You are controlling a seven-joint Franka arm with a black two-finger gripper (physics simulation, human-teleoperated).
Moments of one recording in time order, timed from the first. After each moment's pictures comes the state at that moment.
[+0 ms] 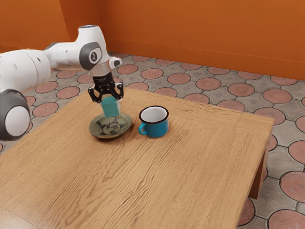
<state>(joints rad) 0.18 0.66 -0.06 -1.21 -0.03 1.84 -0.39</state>
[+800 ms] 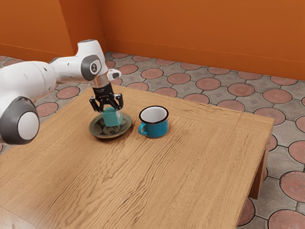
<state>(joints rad) 0.22 0.81 -0.06 -1.11 -0.09 1.85 -0.15</state>
